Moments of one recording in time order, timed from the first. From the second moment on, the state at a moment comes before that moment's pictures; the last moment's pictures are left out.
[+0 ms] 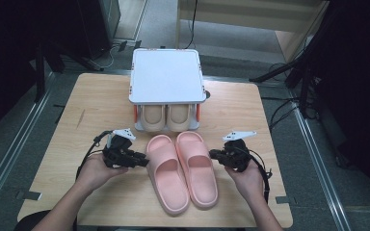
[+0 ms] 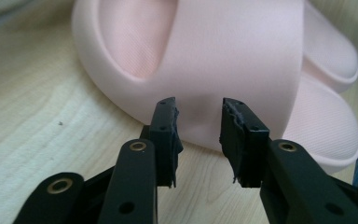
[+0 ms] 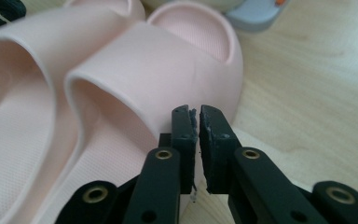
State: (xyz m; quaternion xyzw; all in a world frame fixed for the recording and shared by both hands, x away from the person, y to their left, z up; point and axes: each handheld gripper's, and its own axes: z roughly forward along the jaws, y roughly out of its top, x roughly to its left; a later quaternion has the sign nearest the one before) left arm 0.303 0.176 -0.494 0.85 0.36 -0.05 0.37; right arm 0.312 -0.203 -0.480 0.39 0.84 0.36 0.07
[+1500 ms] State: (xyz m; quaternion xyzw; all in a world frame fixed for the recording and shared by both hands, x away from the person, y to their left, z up) left arm 0.315 0.189 -0.460 0.84 0.36 -0.03 0.41; right arm 0.235 -0.132 -0.500 0.42 0.80 0.41 0.12
